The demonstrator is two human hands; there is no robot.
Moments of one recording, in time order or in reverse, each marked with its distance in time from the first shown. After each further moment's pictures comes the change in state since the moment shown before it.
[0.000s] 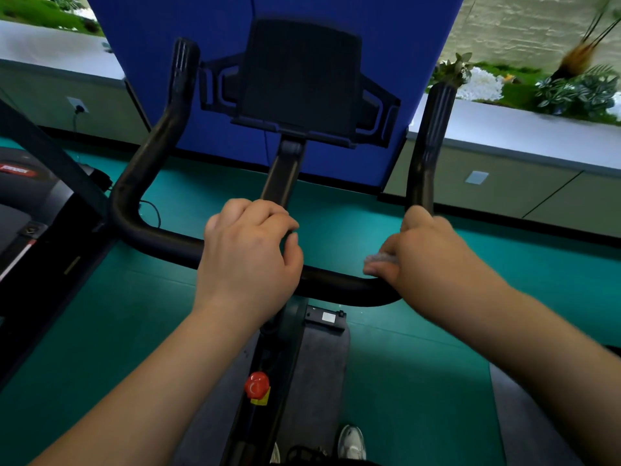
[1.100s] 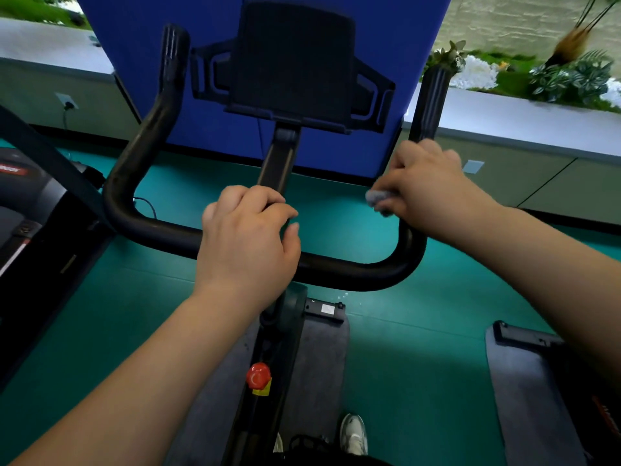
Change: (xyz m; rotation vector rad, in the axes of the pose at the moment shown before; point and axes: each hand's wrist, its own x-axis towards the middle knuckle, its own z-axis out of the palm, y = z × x) left_hand 0.000 -0.003 0.003 0.024 -0.013 0.030; right_hand 0.060 0.042 -0.005 -0.189 0.250 -0.212
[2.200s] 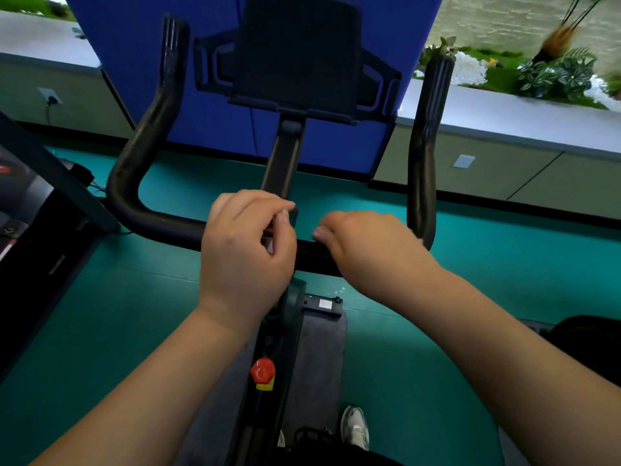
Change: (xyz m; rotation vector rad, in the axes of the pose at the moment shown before) left_hand -0.017 -0.012 -0.009 -0.330 0.268 0.025; right_hand -0.026 -0.117 -0.007 0.274 -0.197 0.093
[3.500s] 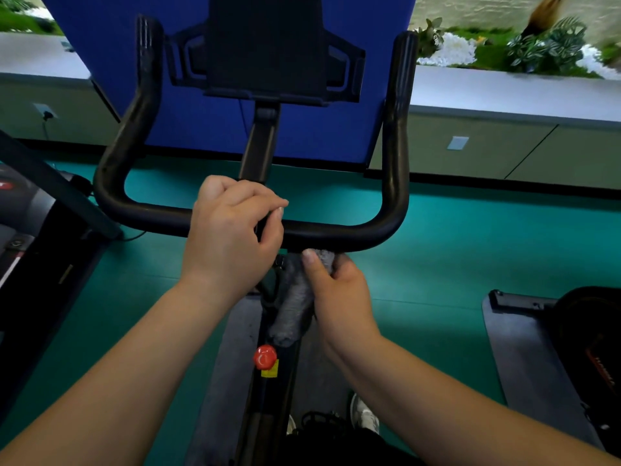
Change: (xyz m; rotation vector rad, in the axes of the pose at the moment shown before) left_hand -0.002 -0.004 0.000 0.136 -0.181 0.191; right_hand -0.052 -0.040 0.082 1.659 0.356 0.612
